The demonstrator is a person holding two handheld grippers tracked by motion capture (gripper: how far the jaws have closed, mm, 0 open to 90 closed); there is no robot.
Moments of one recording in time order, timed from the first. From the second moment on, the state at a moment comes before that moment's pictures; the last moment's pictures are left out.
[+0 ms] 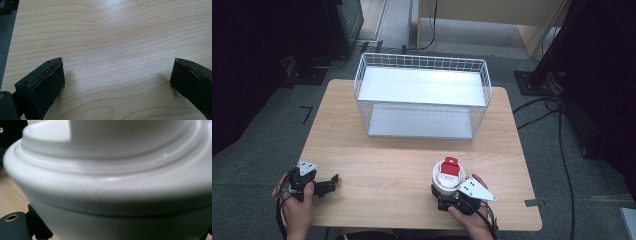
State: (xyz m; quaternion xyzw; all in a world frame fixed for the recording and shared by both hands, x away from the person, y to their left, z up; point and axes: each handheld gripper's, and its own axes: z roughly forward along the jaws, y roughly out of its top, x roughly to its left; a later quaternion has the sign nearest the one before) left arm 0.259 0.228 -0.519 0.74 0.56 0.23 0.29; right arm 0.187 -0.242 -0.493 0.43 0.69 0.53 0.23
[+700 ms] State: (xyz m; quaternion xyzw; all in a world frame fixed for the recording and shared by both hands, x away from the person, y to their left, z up) left arm 0.259 0.228 -0.519 0.74 0.56 0.23 0.29; right arm 0.190 -0.242 -0.470 0.43 0.67 0.55 0.25
